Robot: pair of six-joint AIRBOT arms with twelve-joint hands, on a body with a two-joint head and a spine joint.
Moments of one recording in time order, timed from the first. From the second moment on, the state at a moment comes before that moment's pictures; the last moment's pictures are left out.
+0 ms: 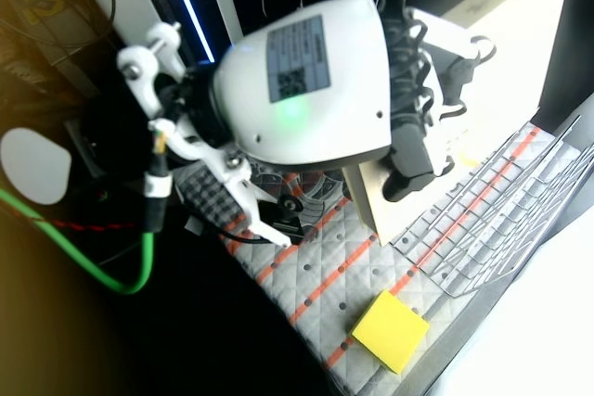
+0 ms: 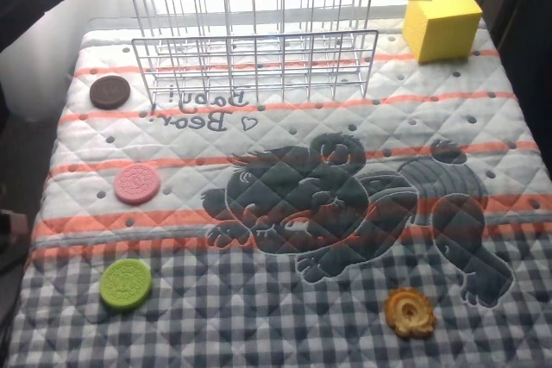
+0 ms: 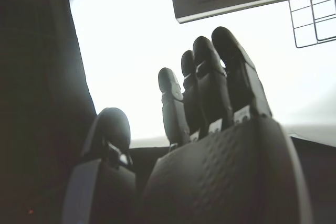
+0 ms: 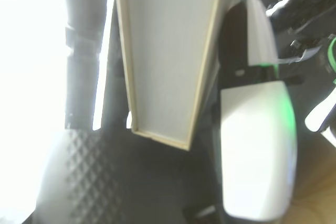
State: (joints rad) left arm 1.01 -0.69 0.90 -0.20 -1.15 0.01; right arm -0.07 -1.09 1.46 -0.61 0.70 -0.25
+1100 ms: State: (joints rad) left arm 1.00 -0.70 0.91 -0.18 -1.16 0.01; right arm -0.15 -1.20 1.51 -0.65 0.66 -0.23
